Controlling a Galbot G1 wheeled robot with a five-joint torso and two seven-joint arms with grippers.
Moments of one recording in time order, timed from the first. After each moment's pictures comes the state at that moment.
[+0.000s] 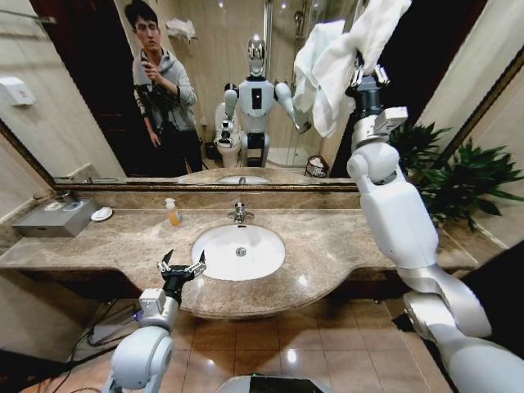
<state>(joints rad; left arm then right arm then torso) 1.68 -1.40 -0.62 -2.34 -0.15 0.32 -0.09 -0.17 1.13 0.15 1.58 0.40 0.09 0.27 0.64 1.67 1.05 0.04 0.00</state>
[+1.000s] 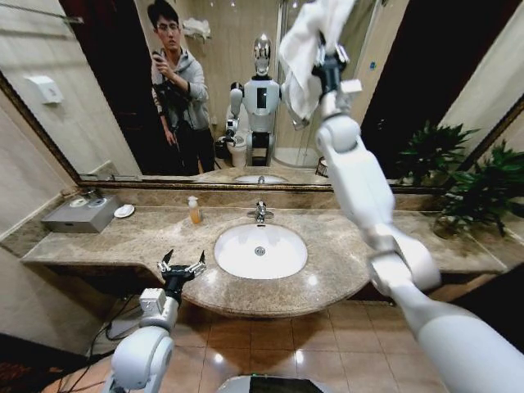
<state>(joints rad) 1.68 -1.40 -0.62 -2.34 -0.15 0.32 -0.09 0.17 1.50 0.16 1.07 0.13 0.20 0.23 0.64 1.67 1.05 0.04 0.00</state>
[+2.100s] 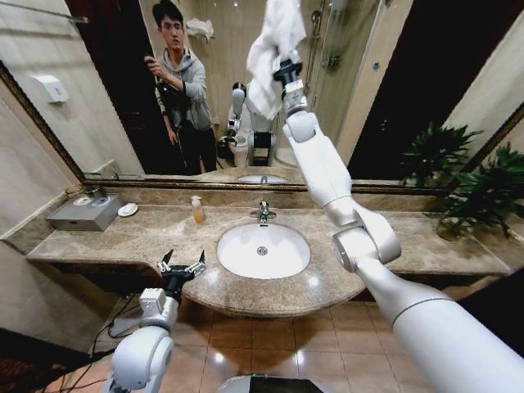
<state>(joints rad) 1.68 -1.40 -0.62 -2.34 -0.15 0.32 -0.09 0.21 1.61 0.23 0.90 -0.15 0.22 0.26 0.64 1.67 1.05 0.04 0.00</state>
